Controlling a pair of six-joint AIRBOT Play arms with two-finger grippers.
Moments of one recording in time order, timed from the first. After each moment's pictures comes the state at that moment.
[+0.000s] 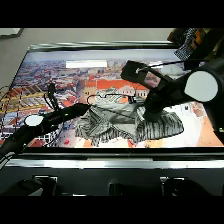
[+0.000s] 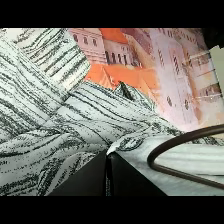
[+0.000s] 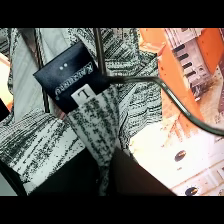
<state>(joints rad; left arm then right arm) -0.32 -1.07 0.70 0.22 -0.46 -0.91 0.53 -1.12 1.60 -1.61 1.58 0.96</state>
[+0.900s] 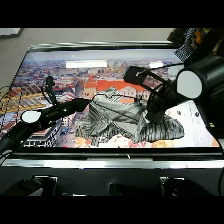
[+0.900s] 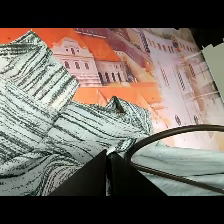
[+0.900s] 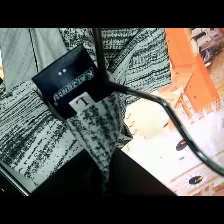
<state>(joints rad) -0.32 -1.06 0.77 0.30 -0.48 -0.91 0.53 -1.15 1.59 -1.70 1.68 1.04</state>
